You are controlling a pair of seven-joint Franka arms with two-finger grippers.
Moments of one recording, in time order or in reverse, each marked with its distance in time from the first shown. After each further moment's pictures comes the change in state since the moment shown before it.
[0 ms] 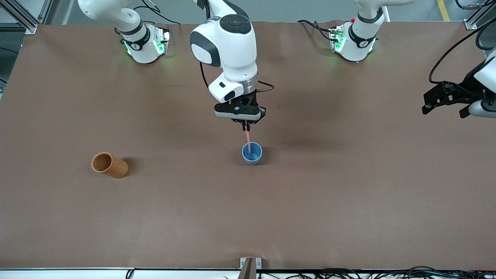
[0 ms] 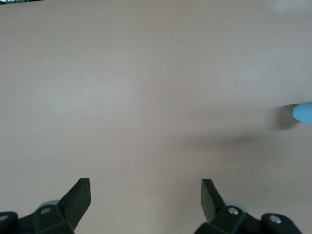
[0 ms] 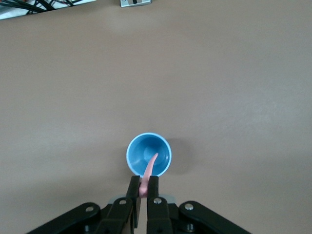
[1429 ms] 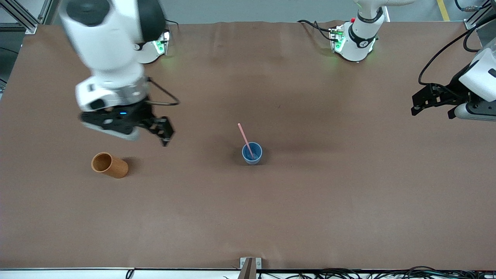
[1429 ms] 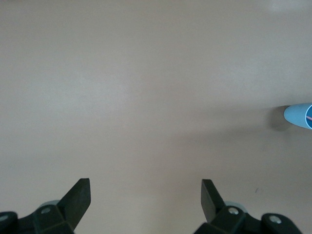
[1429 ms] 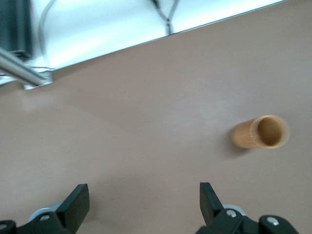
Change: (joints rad) left arm -0.021 0.006 -0.029 0.002 0.000 0.000 -0.059; right arm -0.405 -0.264 -0.030 0.028 0.090 -0.328 -0.361
